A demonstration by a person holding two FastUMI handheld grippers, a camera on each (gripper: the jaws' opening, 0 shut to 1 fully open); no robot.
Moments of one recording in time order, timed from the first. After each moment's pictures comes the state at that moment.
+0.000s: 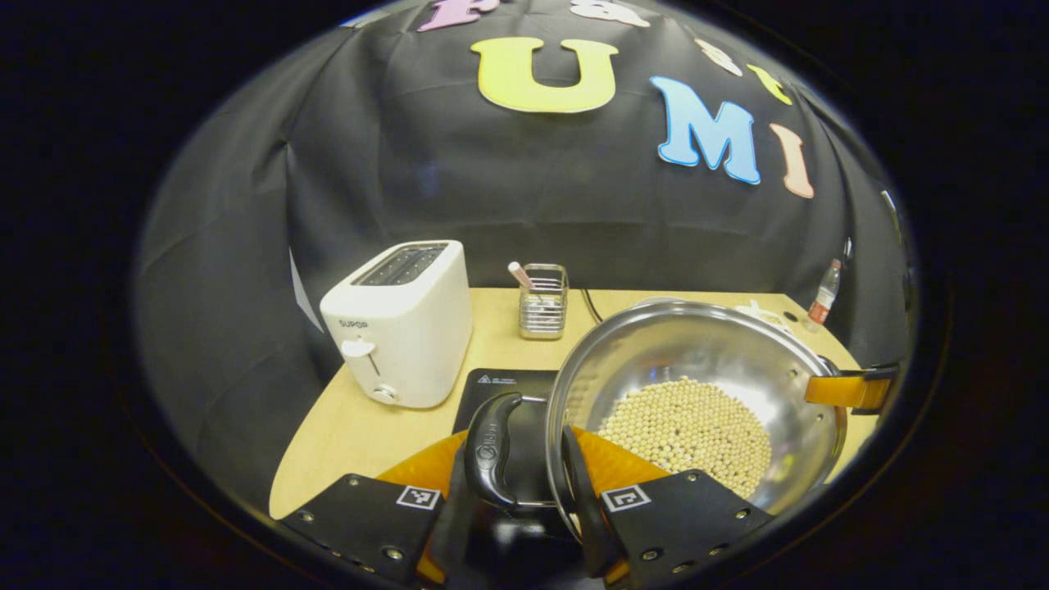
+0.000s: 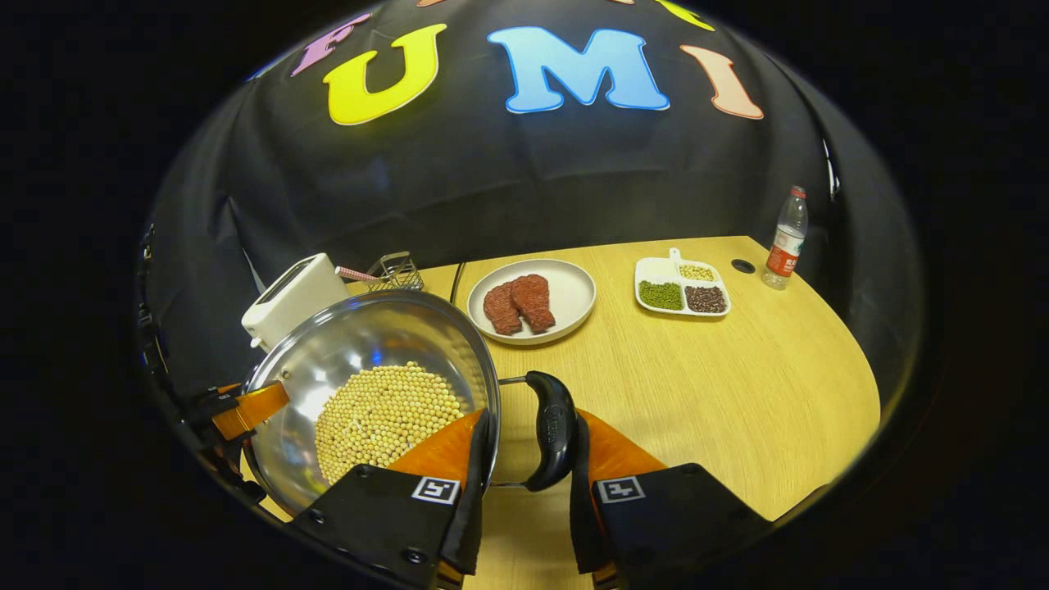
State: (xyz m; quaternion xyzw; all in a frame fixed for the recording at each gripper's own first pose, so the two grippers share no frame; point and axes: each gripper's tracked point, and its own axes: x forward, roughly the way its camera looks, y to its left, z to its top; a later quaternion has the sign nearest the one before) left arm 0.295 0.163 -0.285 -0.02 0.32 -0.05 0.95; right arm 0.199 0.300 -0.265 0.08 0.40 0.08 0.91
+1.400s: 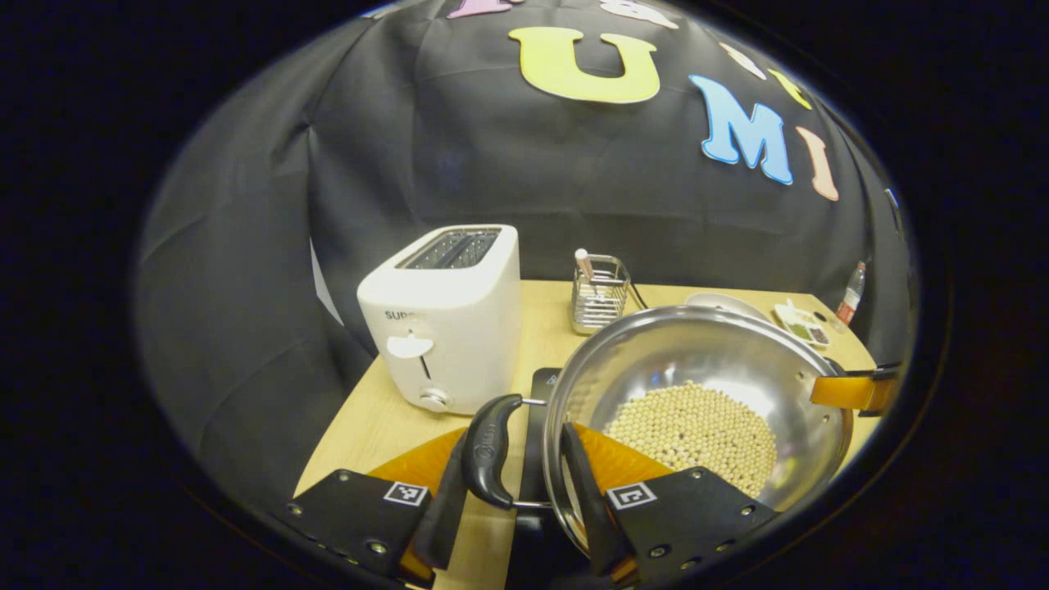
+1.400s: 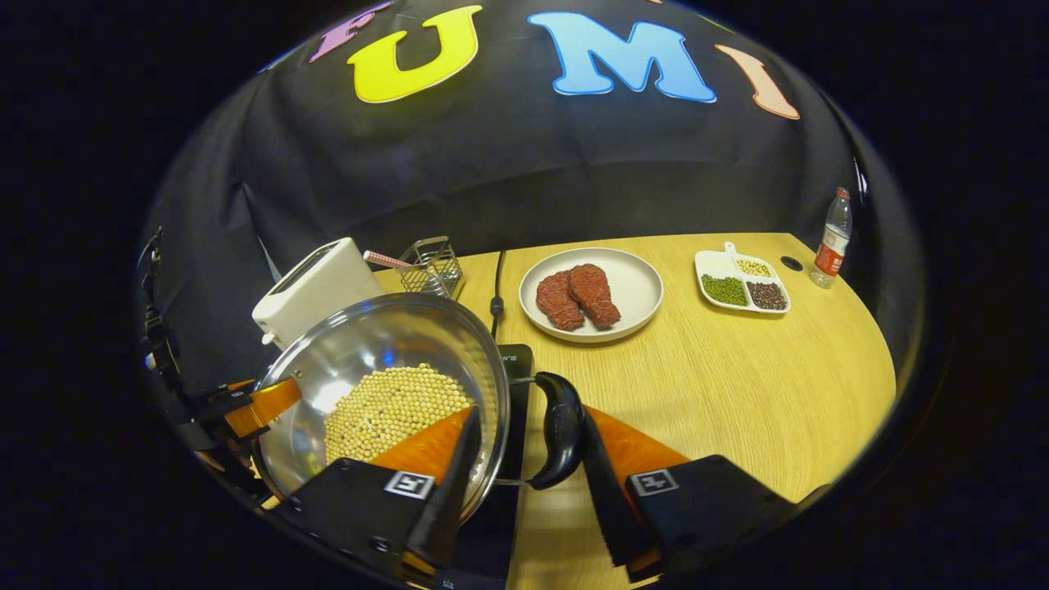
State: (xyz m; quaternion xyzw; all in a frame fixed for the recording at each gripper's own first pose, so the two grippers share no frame) left arm 0.323 0.224 -0.308 -0.02 0.31 -0.02 0.95; right arm 0.213 0.372 -0.277 0.08 0.40 0.12 0.90
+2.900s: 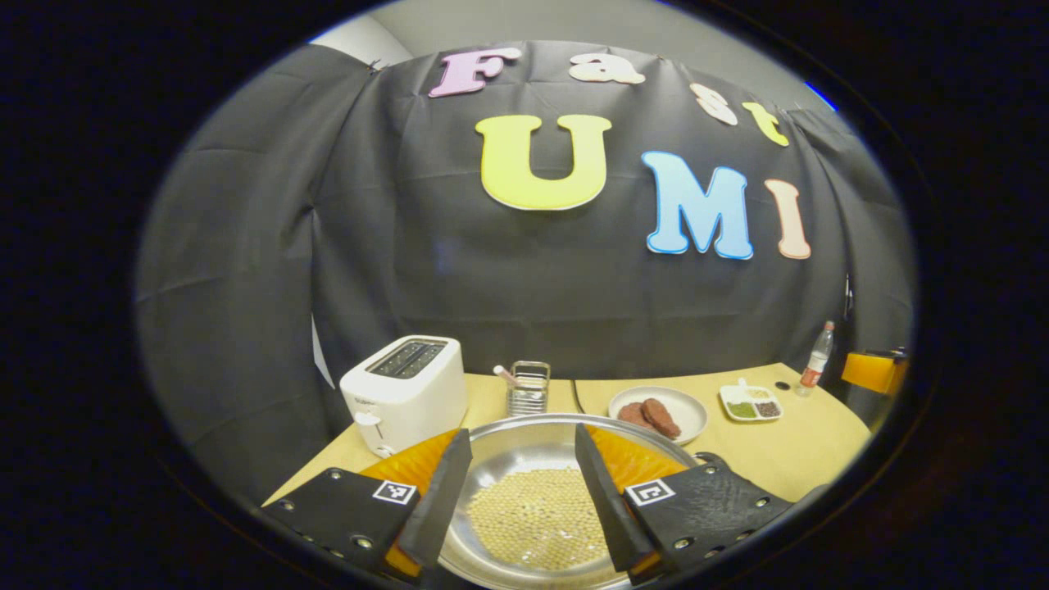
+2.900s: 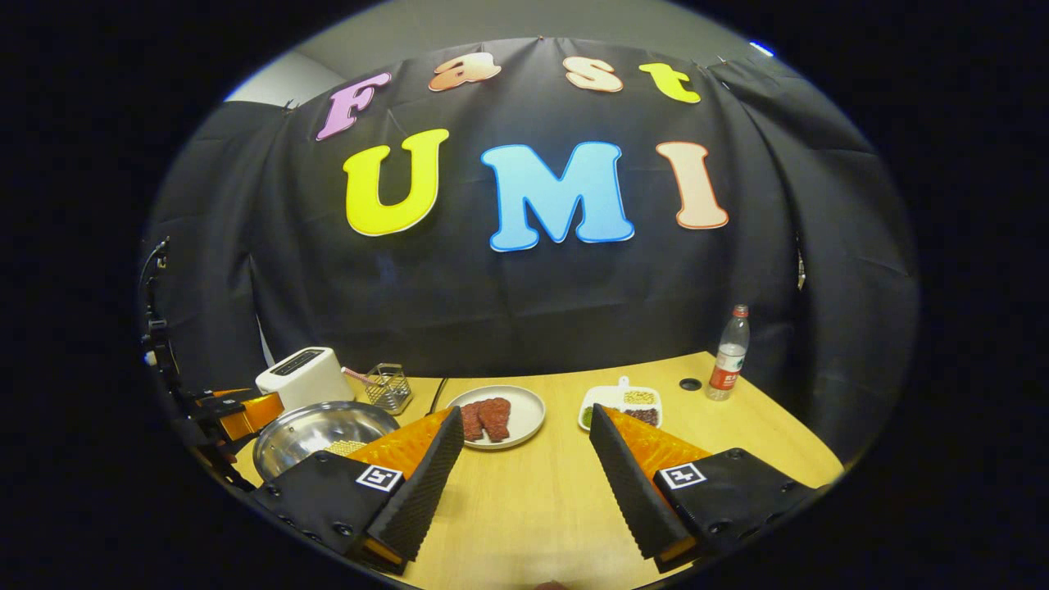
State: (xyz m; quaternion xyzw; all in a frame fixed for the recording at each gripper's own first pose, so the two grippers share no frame) left arm 0.285 0.094 -0.160 -0.04 0.16 -0.02 0.99; right arm 0.201 0.180 -0.129 0.05 0.18 0.05 0.98
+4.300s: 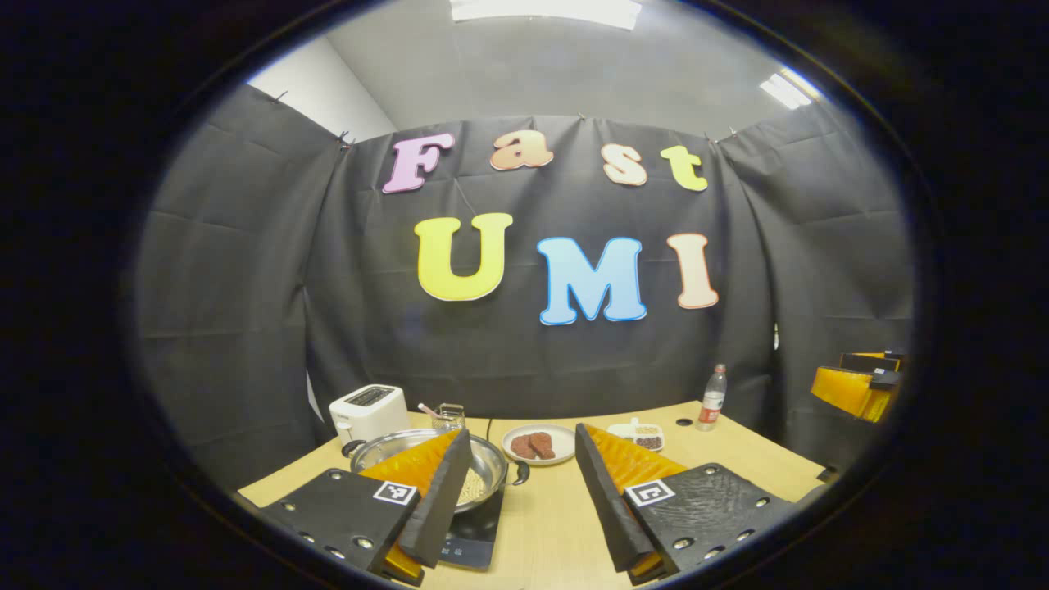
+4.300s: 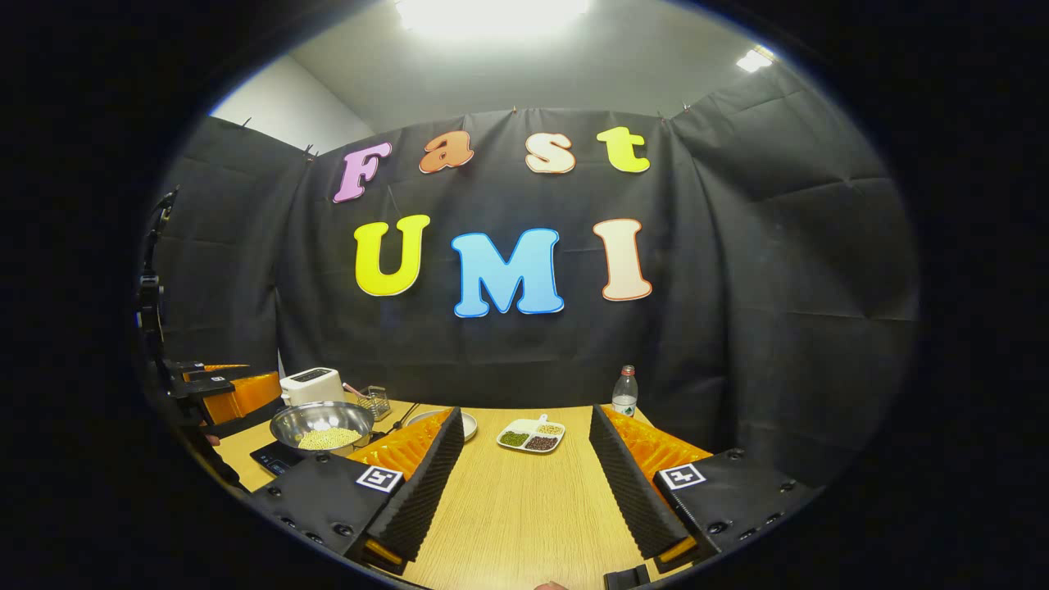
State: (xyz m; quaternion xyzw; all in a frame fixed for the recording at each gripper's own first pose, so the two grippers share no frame) left arm 0.067 -0.081 -0.007 -0.02 0.05 -0.05 1.00; right arm 0.042 0.000 -0.036 0.04 0.08 0.06 0.99
